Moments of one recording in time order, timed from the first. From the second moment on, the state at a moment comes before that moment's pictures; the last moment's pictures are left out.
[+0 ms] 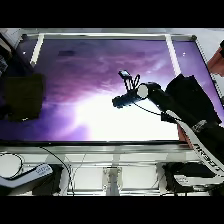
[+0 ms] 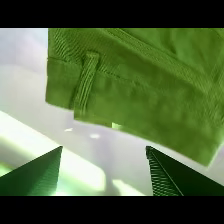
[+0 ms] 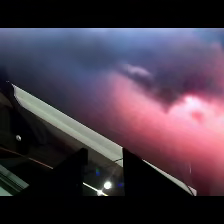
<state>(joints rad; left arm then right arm) 0.77 -1.28 1.03 1.41 -0.94 -1.29 0.52 -1.45 1.22 -1.21 0.91 1.56</state>
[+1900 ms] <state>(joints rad) 0.97 -1.61 1.33 0.83 -1.17 -1.03 0.52 -1.45 1.28 -1.21 0.97 1.56</state>
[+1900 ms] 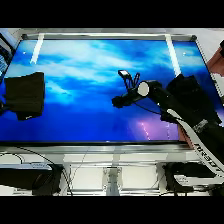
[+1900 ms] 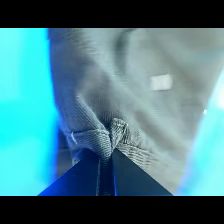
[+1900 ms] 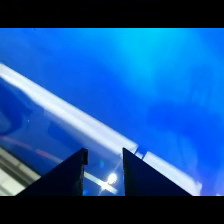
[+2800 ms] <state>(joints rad) -0.07 -1.58 2.07 0.64 -1.71 -1.41 0.19 -1.21 1.52 -1.39 1.34 1.34</state>
